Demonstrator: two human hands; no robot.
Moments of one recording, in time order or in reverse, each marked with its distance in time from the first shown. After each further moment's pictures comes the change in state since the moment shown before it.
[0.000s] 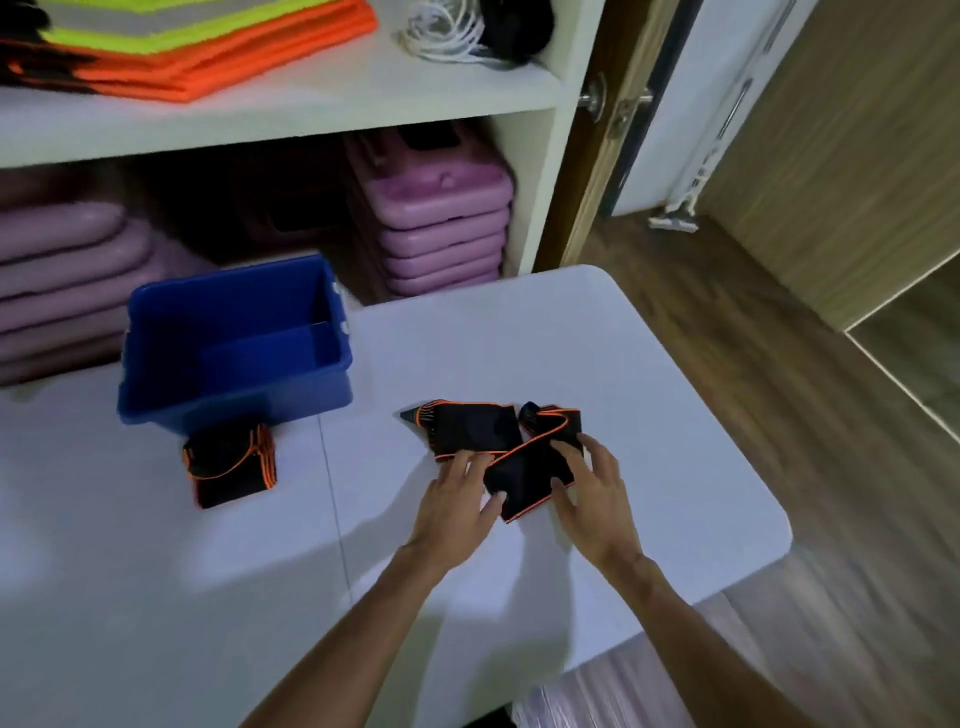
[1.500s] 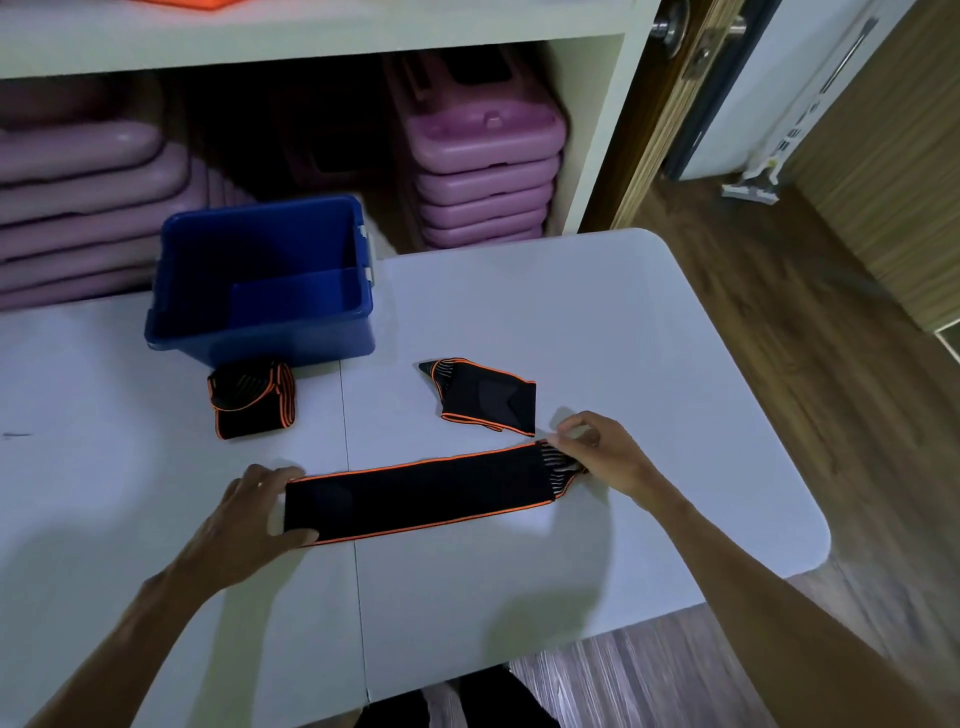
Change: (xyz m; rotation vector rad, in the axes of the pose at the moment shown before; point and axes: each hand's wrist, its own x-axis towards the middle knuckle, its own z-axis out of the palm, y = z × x) left_hand -0.136 -0.156 -0.094 0.057 -0.106 -0.457; right_hand 0.059 0.029 -0.001 0.498 -0.497 0.249
